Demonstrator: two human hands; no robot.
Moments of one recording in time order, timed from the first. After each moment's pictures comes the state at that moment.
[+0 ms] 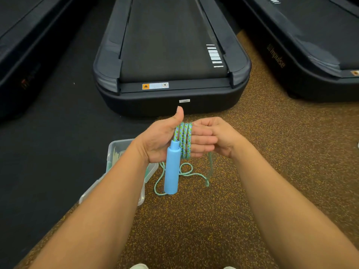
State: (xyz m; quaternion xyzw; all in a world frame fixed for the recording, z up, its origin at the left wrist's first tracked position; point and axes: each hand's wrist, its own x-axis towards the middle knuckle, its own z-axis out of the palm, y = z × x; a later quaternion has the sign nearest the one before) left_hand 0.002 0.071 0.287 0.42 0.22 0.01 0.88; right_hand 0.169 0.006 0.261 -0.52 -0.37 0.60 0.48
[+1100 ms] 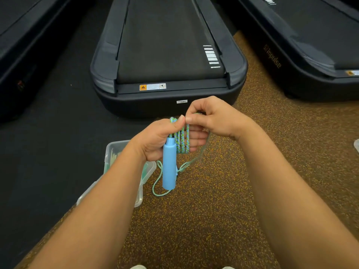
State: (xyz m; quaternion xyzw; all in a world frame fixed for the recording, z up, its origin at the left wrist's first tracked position) left_hand 0.002 0.071 0.287 0.49 0.22 0.08 0.84; right_hand 0.171 0.015 0.320 -0.62 -0.62 0.35 0.32
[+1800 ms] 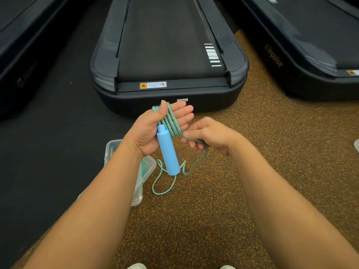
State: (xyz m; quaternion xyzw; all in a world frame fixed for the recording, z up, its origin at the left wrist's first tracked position) left_hand -0.003 0.087 0.278 0.42 0.20 0.25 0.85; right_hand 0.163 0.010 0.270 -0.62 -0.47 0.54 0.32
